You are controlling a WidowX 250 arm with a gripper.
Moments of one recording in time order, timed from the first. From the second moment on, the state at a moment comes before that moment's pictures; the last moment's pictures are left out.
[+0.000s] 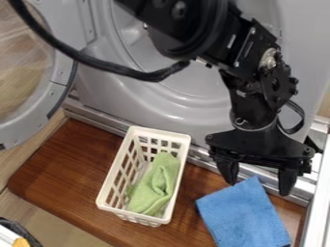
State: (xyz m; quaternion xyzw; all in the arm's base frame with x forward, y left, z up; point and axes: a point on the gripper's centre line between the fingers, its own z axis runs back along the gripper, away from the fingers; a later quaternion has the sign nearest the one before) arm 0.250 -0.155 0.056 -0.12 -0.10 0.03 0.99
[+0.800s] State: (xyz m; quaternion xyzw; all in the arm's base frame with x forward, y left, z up) arm 0.250 -0.158 -0.009 -0.08 -0.08 0.01 0.99
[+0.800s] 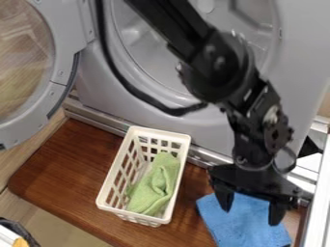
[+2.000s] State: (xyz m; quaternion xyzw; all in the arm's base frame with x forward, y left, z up) arm 0.263 -0.150 -0.075 -0.01 -0.04 -0.01 1.00
